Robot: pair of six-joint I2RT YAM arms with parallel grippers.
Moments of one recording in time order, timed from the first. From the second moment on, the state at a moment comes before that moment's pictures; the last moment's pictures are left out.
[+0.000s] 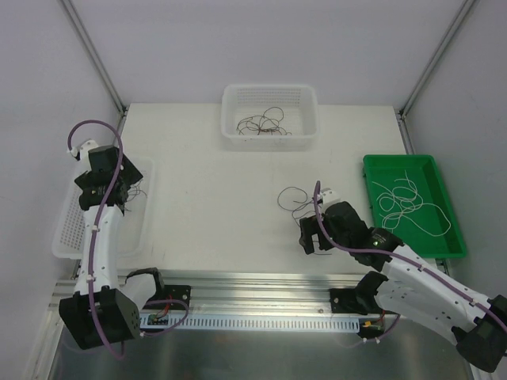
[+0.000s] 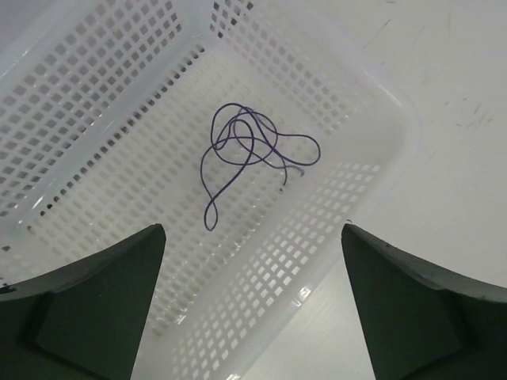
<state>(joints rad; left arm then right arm) 0.23 1.02 0.93 -0.61 -0.36 -0.42 0.80 0.76 0.55 -0.58 0.12 0.33</state>
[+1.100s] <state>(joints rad) -0.07 0.75 0.73 -0.51 0.32 -0.25 0.54 1.29 0.70 -0.57 0.18 0.51</state>
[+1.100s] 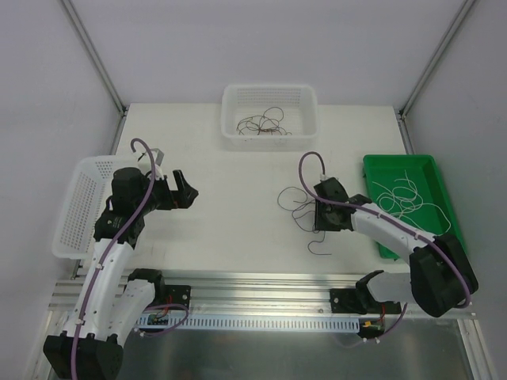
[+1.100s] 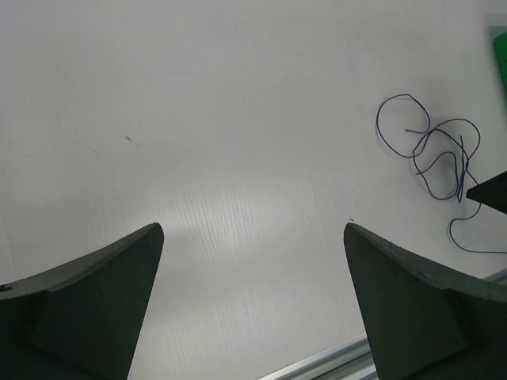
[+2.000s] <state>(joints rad) -0.11 0.80 0.72 -0.49 0.42 -0.25 0.89 1.15 1.01 -0.66 0.20 0.38</state>
